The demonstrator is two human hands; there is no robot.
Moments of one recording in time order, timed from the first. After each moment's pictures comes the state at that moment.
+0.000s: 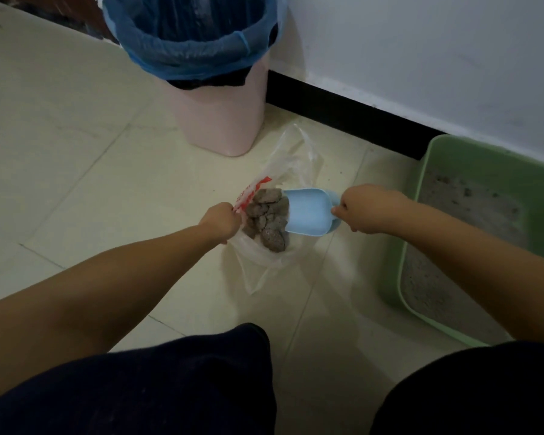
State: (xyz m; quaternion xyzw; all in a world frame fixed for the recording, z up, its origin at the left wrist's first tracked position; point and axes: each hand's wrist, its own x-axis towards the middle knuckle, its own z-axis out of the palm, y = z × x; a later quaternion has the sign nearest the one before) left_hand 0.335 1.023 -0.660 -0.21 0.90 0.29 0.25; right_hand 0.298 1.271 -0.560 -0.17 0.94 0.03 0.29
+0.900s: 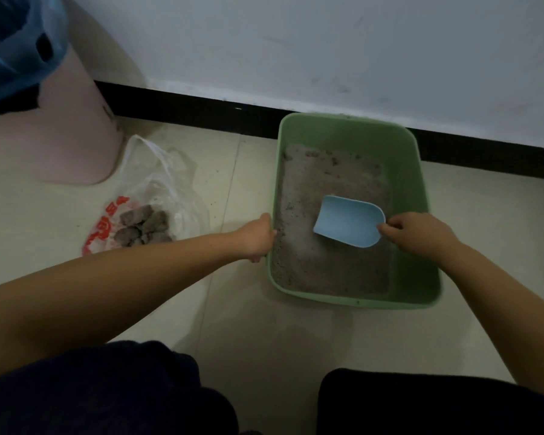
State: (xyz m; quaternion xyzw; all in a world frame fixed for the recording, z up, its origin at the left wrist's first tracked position) left_hand 0.329 1.300 -0.628 0.09 0.88 0.25 0.40; right_hand 0.380 1.579 -0.604 0.15 0.96 -0.06 0.23
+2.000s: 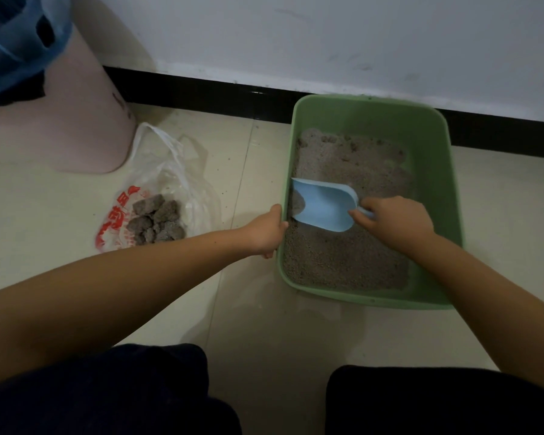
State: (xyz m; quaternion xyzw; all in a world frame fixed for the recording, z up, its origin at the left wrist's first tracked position) left_hand 0.335 1.301 -0.624 0.05 0.85 0.32 0.41; right_hand 0.359 1.537 -0.629 -0.02 0.99 -0.02 0.10
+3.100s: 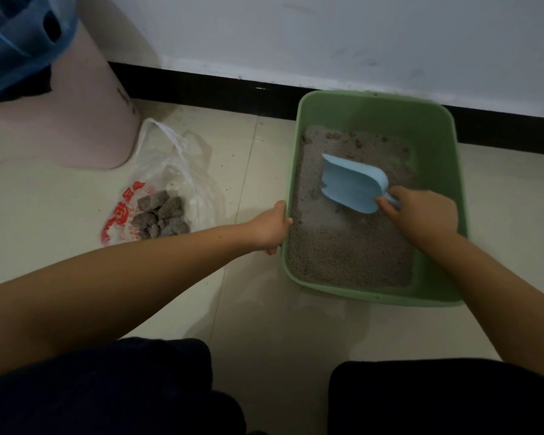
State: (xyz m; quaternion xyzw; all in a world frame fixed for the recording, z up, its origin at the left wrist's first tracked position) left_hand 0.335 1.299 -0.620 0.05 0.84 0.33 0.43; right_hand 0.364 1.558 -0.630 0.05 1.00 0.01 0.03
